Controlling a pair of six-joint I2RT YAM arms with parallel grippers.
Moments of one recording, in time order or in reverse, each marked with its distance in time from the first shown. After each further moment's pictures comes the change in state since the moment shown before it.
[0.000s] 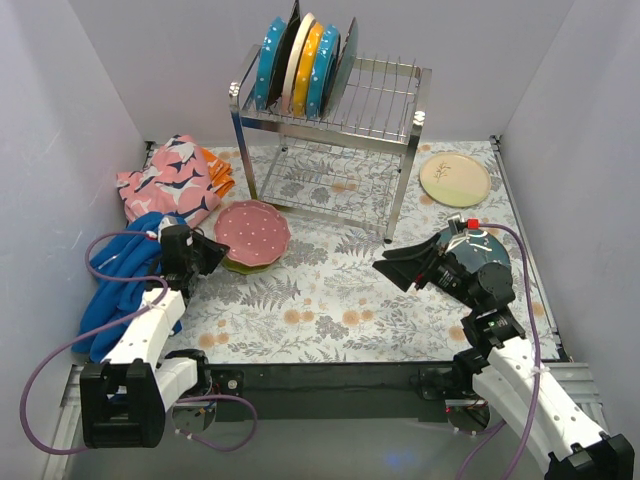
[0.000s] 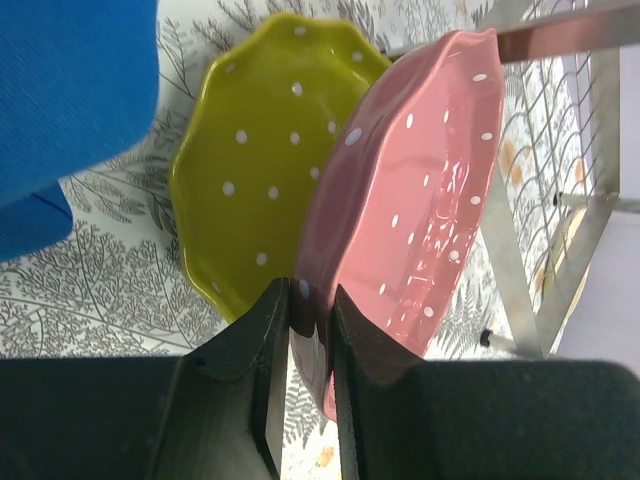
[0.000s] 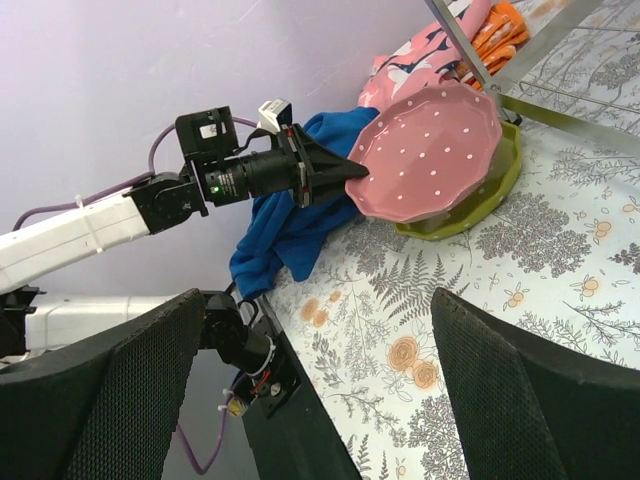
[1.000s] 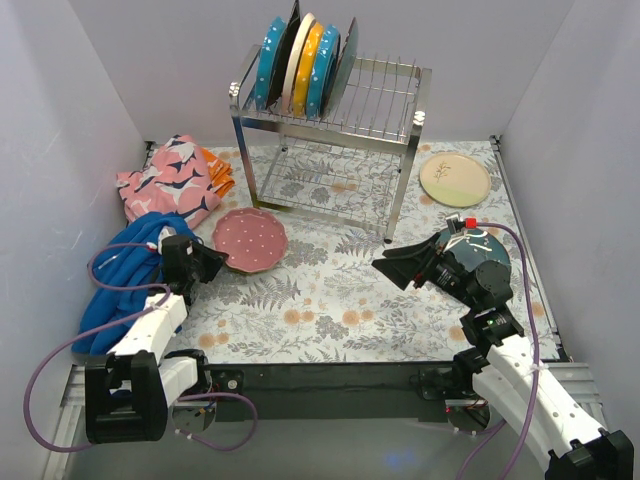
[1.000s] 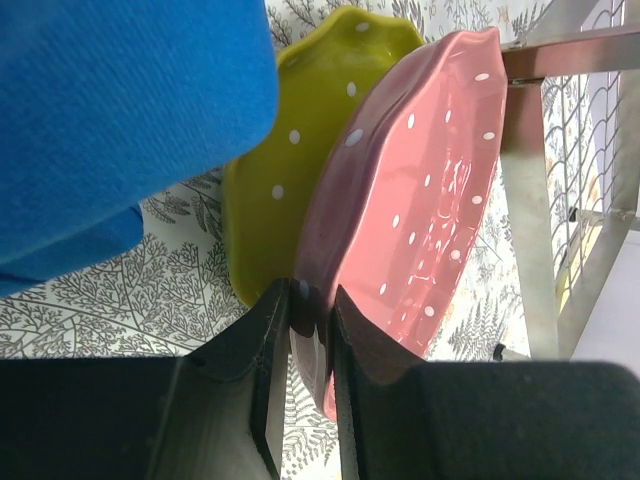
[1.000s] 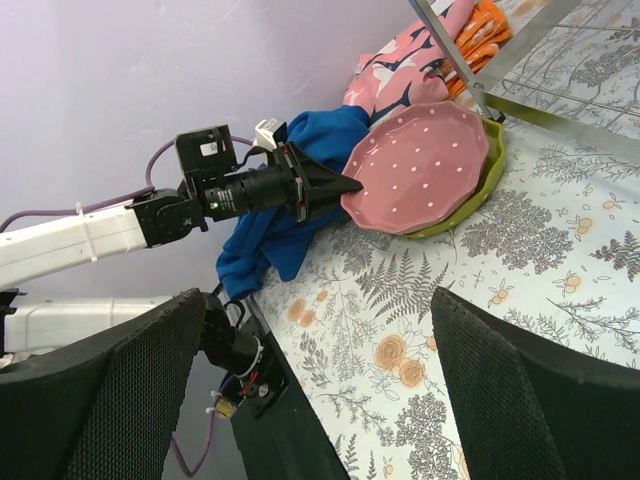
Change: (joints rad) left arm 0.040 0.031 -0.105 0.124 0.006 -0.027; right arm 0.000 0.016 0.000 -0.005 0.014 -0.026
